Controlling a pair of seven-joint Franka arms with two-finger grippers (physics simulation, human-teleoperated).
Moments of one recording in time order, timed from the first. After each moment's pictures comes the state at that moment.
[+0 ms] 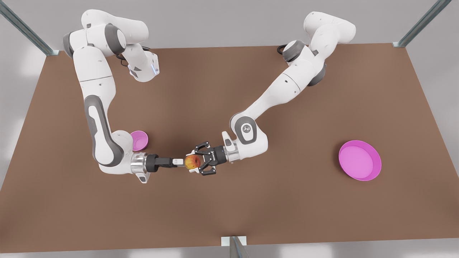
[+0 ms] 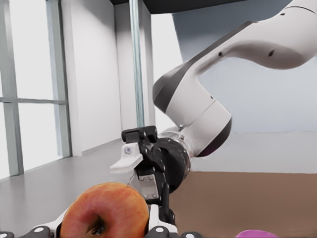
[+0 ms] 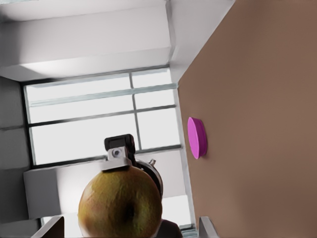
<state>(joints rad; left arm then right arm) -0.48 1.18 -0.56 -0.79 -1.51 2.64 2.20 0.07 0.65 0.09 -1.62 1.60 1.75 -0.58</state>
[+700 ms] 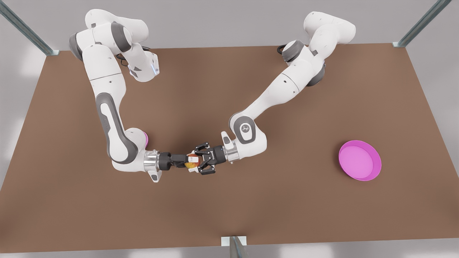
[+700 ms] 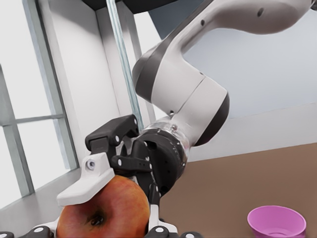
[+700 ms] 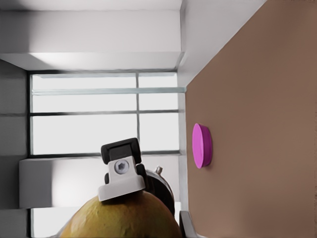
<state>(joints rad) -0.49 1.19 -0.56 -0.79 -1.51 2.65 2.36 0.15 0.65 0.10 -1.61 1.66 1.83 -0.68</state>
